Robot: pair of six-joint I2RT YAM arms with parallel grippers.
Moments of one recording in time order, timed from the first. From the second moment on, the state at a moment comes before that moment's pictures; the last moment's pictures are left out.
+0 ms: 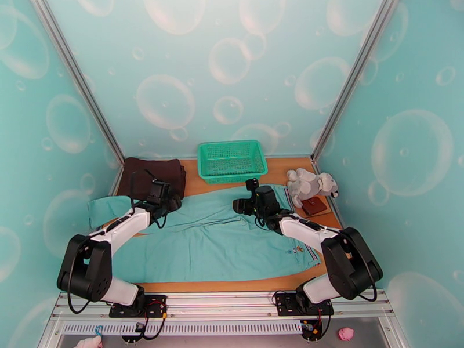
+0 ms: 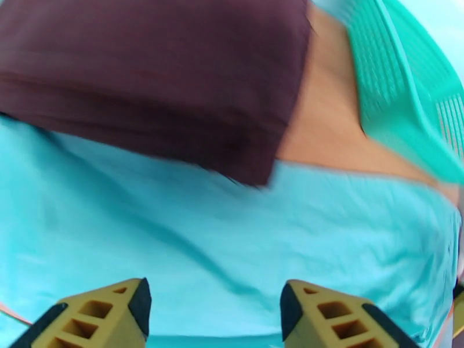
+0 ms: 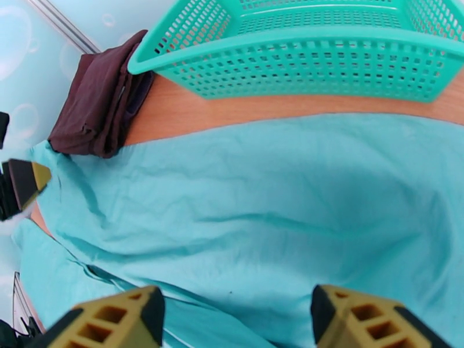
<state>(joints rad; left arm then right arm) -0.19 1.48 0.91 -0.30 -0.18 -0.52 0.42 1.50 0.74 0.17 -0.20 0.35</state>
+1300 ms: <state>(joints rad) 0.05 1.32 0.87 -0.35 -0.28 -0.49 0.40 1.47 0.65 0.29 -0.29 0.35</state>
